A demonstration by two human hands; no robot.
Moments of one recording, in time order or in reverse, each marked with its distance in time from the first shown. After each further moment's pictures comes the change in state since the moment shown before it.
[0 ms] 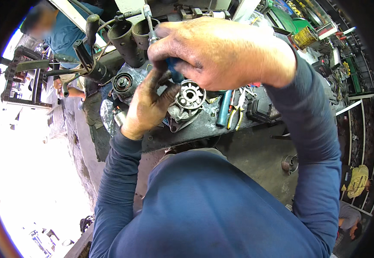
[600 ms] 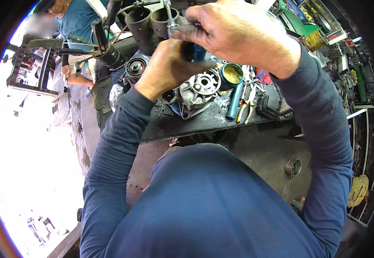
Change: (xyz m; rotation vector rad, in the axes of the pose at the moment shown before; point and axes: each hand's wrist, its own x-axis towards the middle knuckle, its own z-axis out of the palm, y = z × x) left_hand 0.045 0.018 -0.010 0.321 -0.182 0.142; right_hand 0.005 -0.024 -0.019 -0.155 -0.159 0.398
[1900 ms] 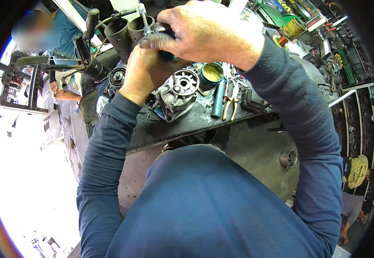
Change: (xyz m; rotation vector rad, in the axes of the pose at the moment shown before) left_hand 0.009 -0.002 0.004 0.229 0.136 0.153; right_hand -0.004 0.004 0.034 0.080 0.402 -0.023
